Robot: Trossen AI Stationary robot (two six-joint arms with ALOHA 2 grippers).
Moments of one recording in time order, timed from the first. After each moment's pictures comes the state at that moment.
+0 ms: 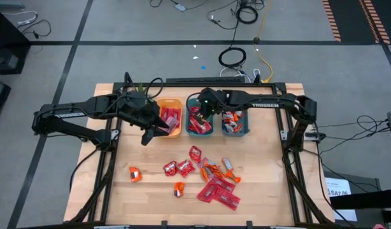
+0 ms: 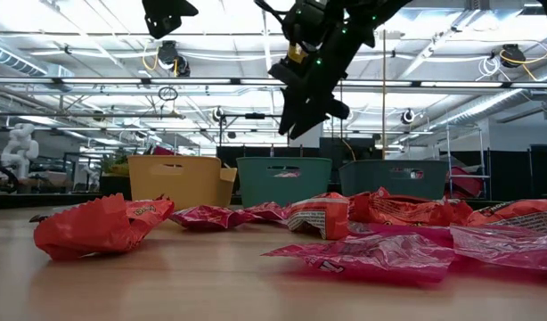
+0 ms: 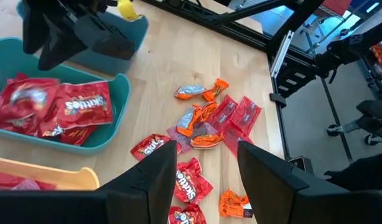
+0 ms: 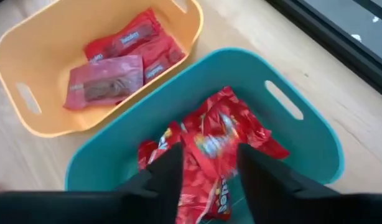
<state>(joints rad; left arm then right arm) 0.10 1.07 1.12 -0.66 0.28 -0.28 -0.26 1.80 1.42 -0.53 0.15 0.41</state>
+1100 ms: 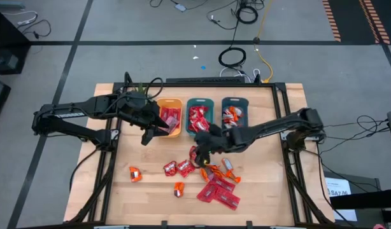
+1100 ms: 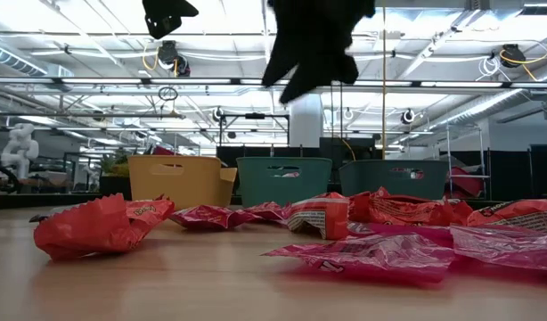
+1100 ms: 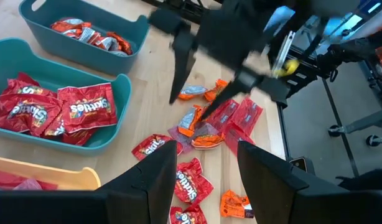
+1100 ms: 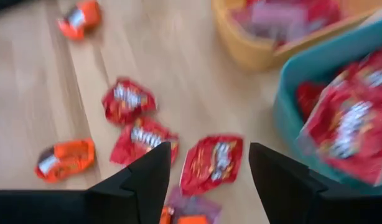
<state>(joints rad) 0.10 1.07 1.12 -0.66 0.28 -0.28 0.19 1.78 1.42 -0.54 0.27 0.57</state>
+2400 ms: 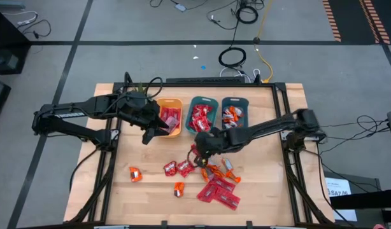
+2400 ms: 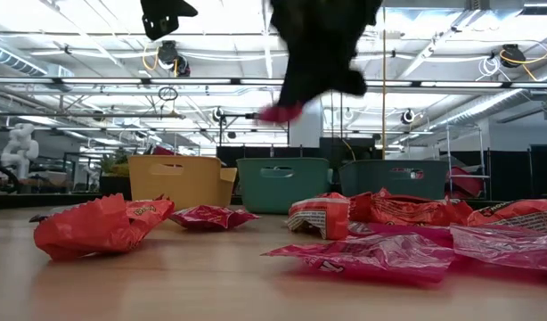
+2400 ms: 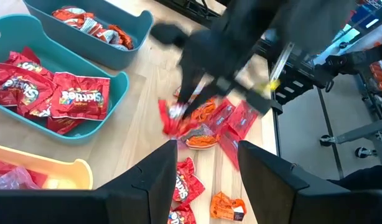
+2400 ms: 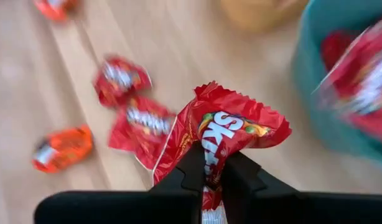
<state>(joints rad) 0.10 1.07 1.12 -0.66 0.28 -0.36 0.17 1.81 1.41 -0.59 0.20 0.68</state>
